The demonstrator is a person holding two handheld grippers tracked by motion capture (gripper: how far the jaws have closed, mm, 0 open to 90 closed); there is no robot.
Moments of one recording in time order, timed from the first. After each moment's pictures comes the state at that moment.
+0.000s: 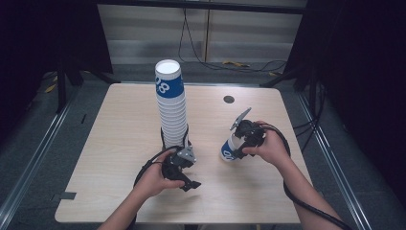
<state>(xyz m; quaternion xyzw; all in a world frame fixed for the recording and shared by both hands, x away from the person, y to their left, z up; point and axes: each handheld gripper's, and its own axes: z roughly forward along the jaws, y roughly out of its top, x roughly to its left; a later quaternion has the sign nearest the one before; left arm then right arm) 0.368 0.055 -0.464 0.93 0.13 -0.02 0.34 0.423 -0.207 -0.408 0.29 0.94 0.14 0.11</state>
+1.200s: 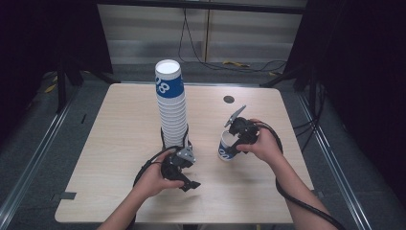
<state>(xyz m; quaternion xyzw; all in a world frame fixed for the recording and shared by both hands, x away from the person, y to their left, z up) 0.367 0.056 -0.465 0.93 0.13 -0.02 0.34 0.435 -0.193 -0.413 0.29 0.94 0.16 0.11</state>
